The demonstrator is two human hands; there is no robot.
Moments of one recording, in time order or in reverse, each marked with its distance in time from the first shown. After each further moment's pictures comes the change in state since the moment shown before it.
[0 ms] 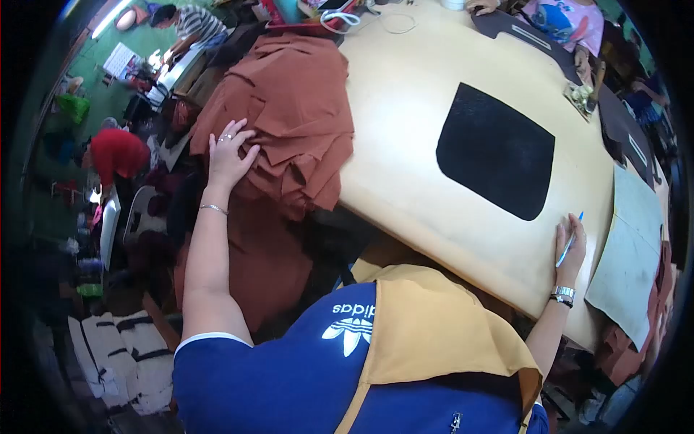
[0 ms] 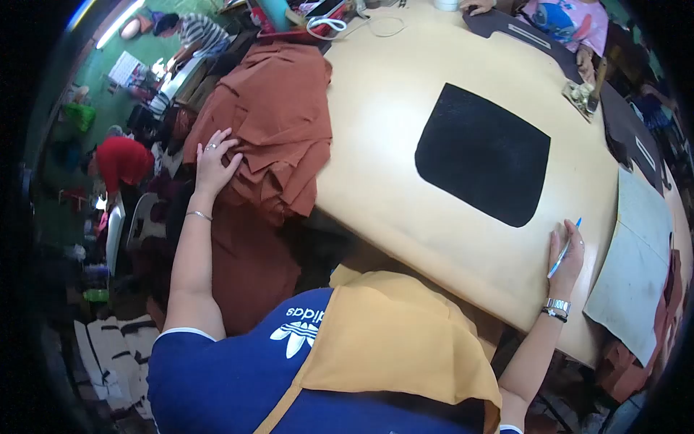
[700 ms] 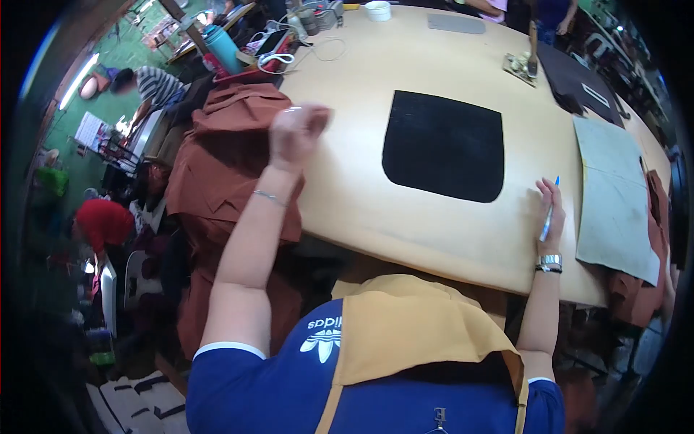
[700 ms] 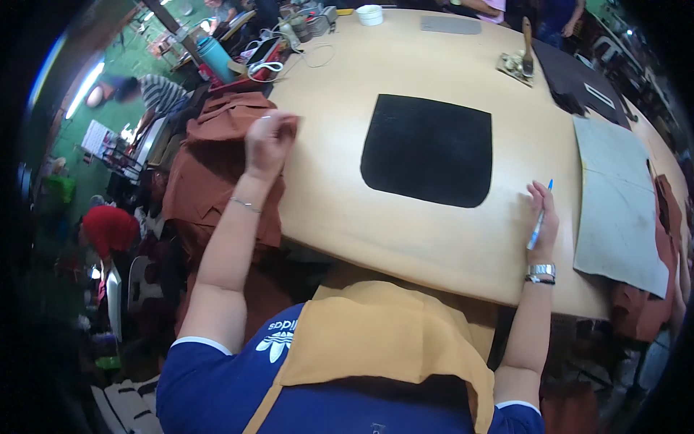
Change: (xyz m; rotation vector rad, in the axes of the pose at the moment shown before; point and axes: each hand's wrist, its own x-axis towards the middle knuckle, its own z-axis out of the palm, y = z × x) left_hand 0.117 0.236 -0.004 -0.561 0.561 0.516; right_hand 0.002 -0.021 -0.003 0.566 0.145 0.310
